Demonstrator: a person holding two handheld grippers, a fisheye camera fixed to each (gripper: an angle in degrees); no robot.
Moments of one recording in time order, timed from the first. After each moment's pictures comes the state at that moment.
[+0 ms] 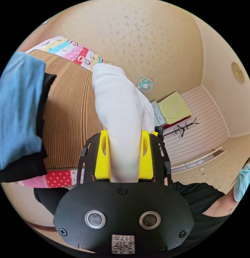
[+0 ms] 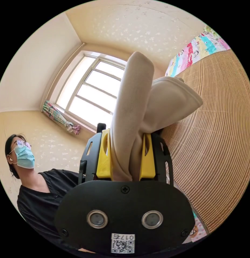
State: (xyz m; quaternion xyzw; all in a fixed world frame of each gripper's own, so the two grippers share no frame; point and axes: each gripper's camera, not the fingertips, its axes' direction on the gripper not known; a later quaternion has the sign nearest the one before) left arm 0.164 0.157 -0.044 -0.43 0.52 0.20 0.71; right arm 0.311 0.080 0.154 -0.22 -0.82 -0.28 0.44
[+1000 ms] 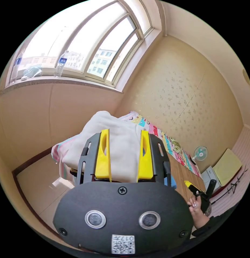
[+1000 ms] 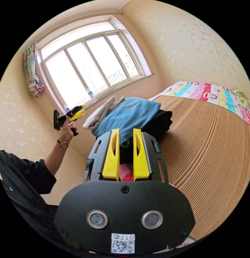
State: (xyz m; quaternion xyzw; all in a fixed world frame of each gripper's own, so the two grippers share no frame) left arm -0.165 -0.049 -0.029 -0.08 0.28 0.05 0.96; right arm 0.234 0.280 -0.068 0.00 -0.71 -0.45 0.55
